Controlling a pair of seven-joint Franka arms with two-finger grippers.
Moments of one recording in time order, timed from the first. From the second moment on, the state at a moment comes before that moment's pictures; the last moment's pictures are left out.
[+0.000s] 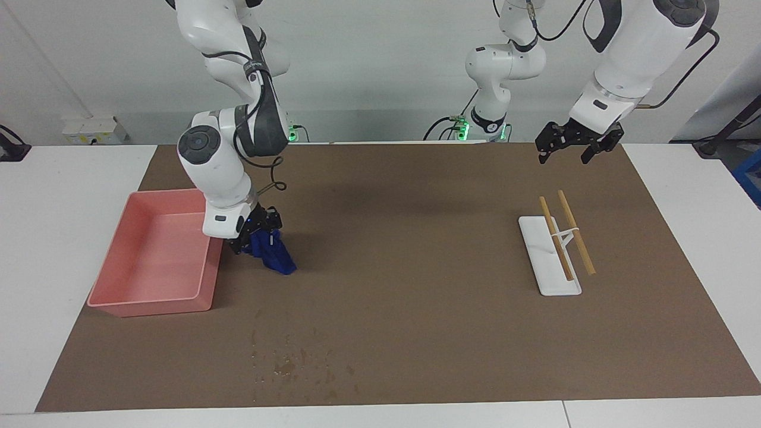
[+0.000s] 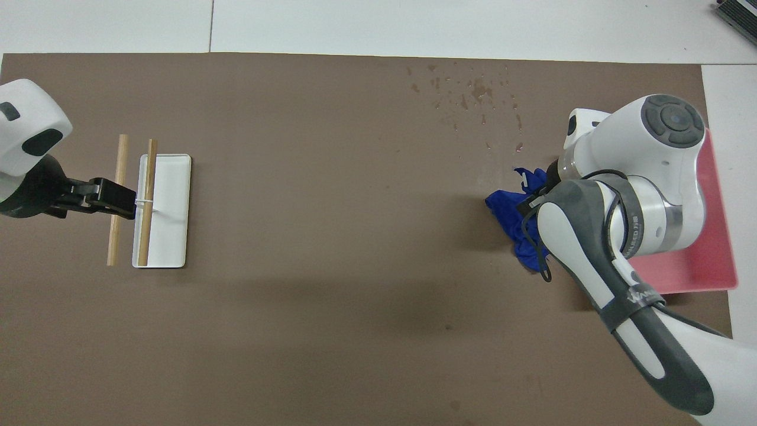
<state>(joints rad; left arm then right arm) -0.02 -0.01 -0.11 -1.61 -0.01 1.51 -0.05 0.19 0.23 -0.05 -1.86 0.06 2.04 -0.50</state>
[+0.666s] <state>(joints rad) -0.02 -0.01 -0.11 -1.61 -0.01 1.51 -0.05 0.19 0.23 -0.05 -1.87 0.06 2.09 -0.50</state>
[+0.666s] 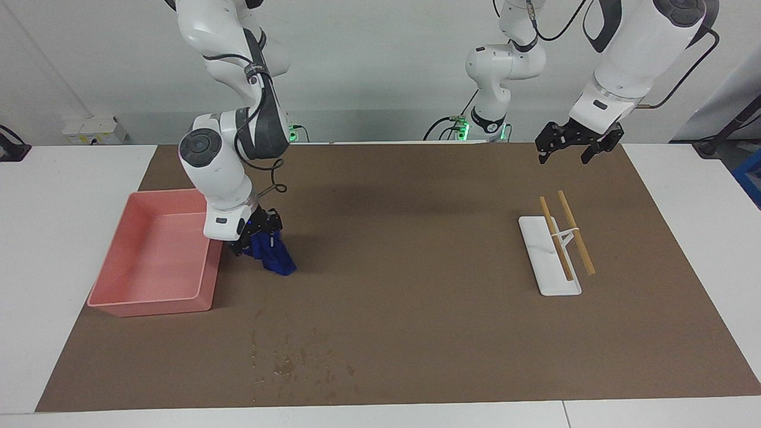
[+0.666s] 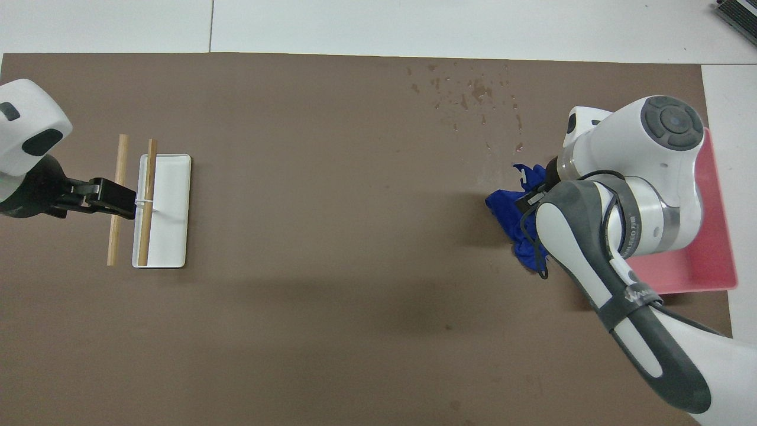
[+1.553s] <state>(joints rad) -0.02 -0.01 -0.11 -1.61 -0.01 1.51 -0.05 0.19 0.41 -0.06 -1.80 0.05 2.41 -0.50</state>
